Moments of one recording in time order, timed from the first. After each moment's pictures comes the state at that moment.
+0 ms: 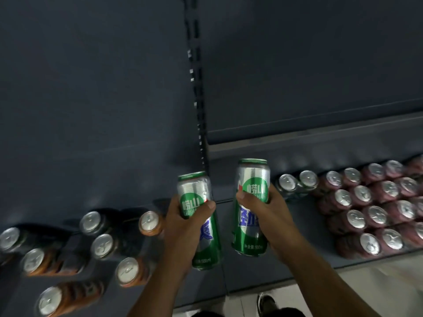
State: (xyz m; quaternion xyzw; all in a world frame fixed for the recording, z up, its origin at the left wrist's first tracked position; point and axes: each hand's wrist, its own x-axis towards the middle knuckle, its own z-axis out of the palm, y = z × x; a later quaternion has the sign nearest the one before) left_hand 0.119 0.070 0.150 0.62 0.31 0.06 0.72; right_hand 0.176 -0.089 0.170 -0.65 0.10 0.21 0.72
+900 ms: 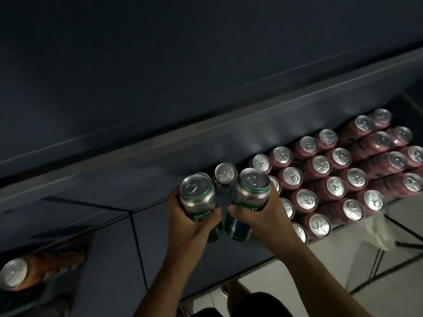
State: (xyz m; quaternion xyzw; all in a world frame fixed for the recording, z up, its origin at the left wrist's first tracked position) left_hand 0.224 -0.135 0.062 0.72 0.20 0.00 0.67; right_hand 0.253 -0.308 0.073 -0.74 0.10 0.15 0.65
